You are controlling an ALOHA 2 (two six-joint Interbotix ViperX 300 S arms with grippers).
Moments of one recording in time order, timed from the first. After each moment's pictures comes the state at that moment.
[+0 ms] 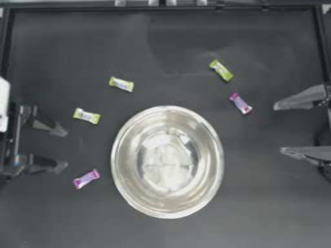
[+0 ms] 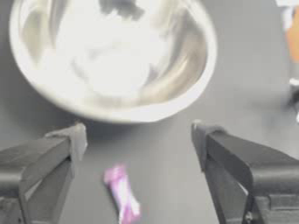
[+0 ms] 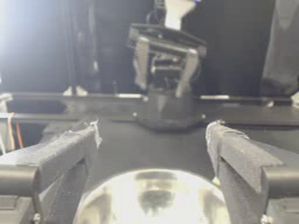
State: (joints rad) left arm 0.04 -0.86 1.01 -0.05 0.48 -0.28; right arm 0.01 -0.98 1.22 -0.01 -0.33 0.02
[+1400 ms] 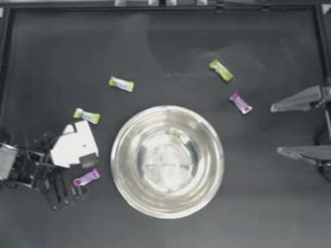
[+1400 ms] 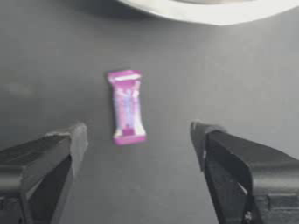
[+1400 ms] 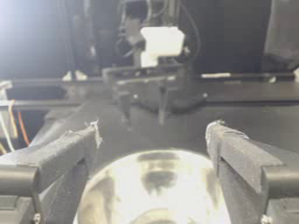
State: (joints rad) left arm -0.22 -0.29 0.79 0.18 0.73 -0.80; right arm 0.00 -0.98 1.22 0.03 -0.27 0.02
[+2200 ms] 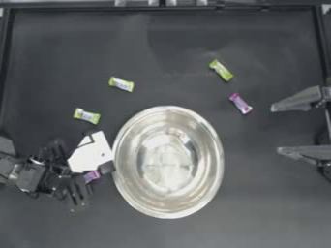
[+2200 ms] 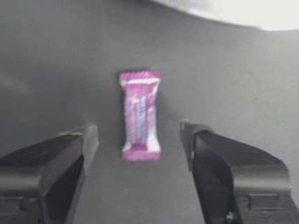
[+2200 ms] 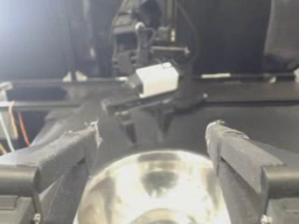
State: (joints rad) left arm -0.22 -0.12 0.78 0.28 0.70 -0.95; right arm 0.00 -0.98 1.22 0.04 -0.27 0.02
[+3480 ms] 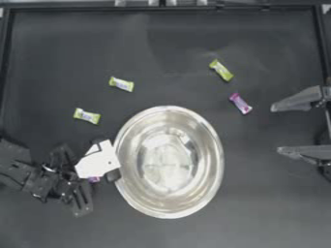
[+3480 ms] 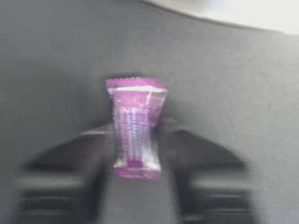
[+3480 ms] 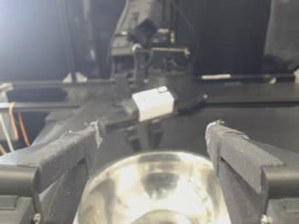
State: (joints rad) left arm -0.22 -0.01 0.79 0.28 0.65 -0.96; right arm 0.00 -0.98 1.22 0.04 -0.27 0.02
